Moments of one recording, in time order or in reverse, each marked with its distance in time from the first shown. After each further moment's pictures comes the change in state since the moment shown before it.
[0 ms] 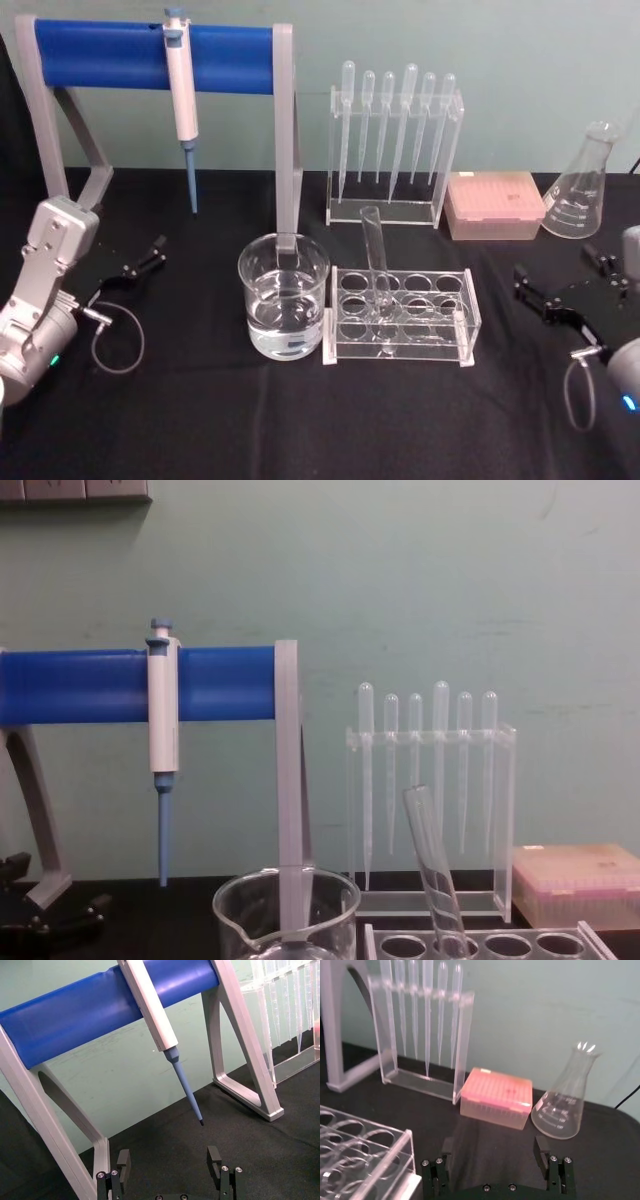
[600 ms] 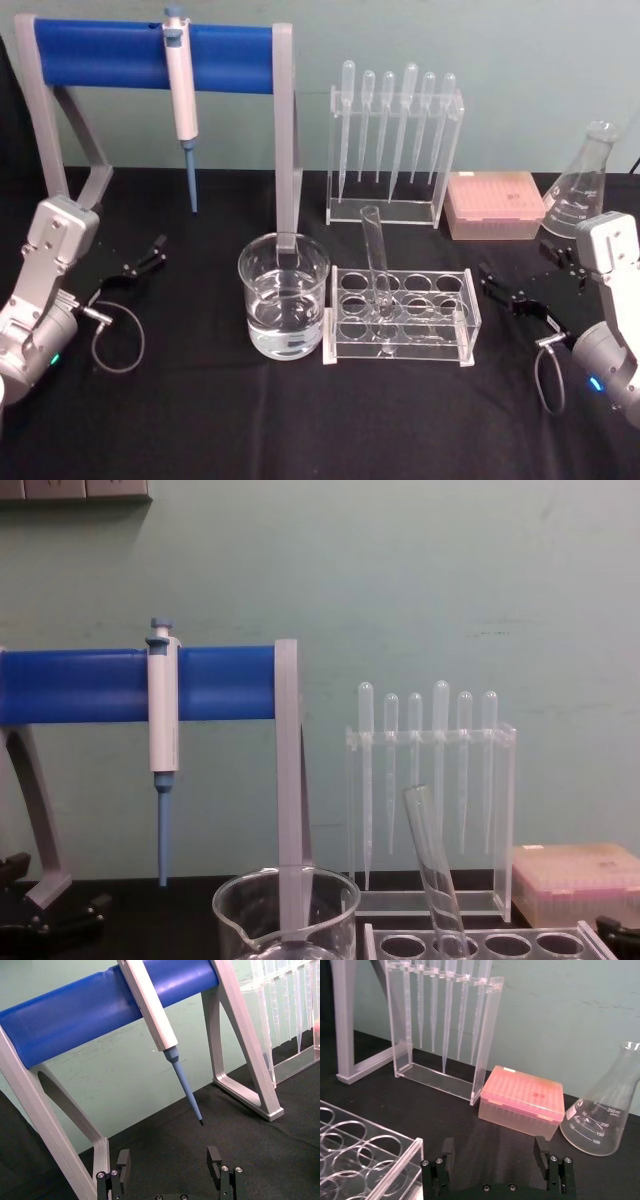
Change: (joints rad) left arm 0.000 0.000 0.000 0.000 0.000 0.000 0.000; right arm 0.144 -0.046 -0.049 0.195 -0.056 -0.053 0.101
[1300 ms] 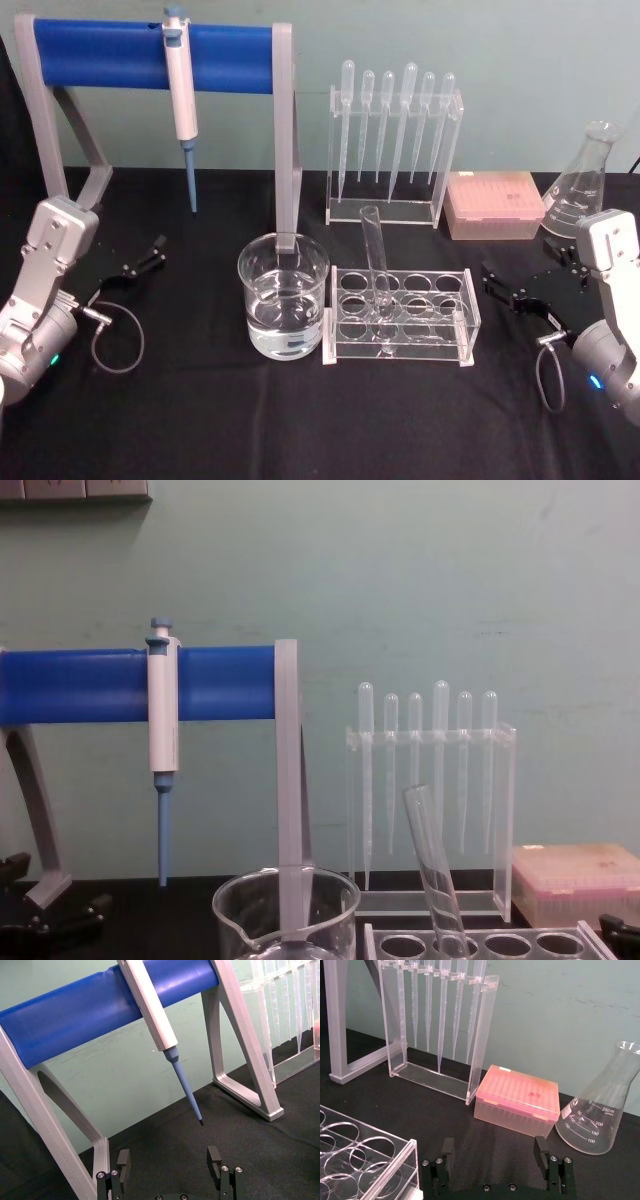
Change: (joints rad) left arm 0.000 0.000 0.000 0.000 0.000 0.000 0.000; right arm 0.003 -0.010 0.007 -0.001 -0.017 0.014 -0.014
